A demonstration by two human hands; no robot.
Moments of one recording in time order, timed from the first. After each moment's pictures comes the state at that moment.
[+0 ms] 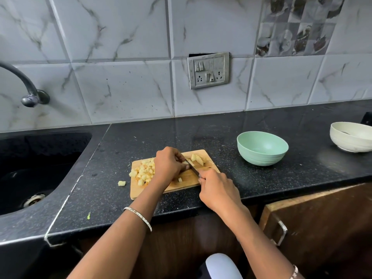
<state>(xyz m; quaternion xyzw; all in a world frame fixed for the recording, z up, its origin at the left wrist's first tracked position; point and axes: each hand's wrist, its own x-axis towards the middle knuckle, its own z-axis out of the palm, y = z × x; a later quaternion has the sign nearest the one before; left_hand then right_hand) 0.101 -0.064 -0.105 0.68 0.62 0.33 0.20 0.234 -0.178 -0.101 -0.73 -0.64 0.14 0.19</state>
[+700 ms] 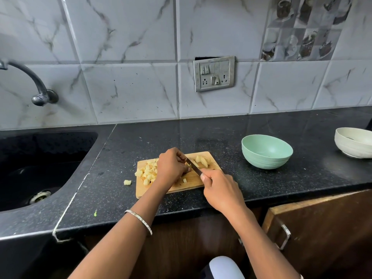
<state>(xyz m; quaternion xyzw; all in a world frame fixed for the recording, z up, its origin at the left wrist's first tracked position) 0.093 -0.071 -0.107 0.67 0.61 0.36 0.22 0.231 -0.179 -0.100 -0.71 -0.64 0.15 0.25</state>
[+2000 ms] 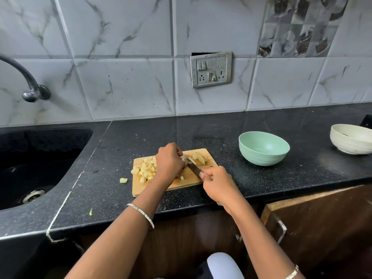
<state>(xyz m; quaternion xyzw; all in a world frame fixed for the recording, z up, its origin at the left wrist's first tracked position) 0.104 -0.067 -0.100 0.66 0.66 0.32 0.17 0.240 -0.159 -0.113 -0.71 -0.59 0.25 0.29</state>
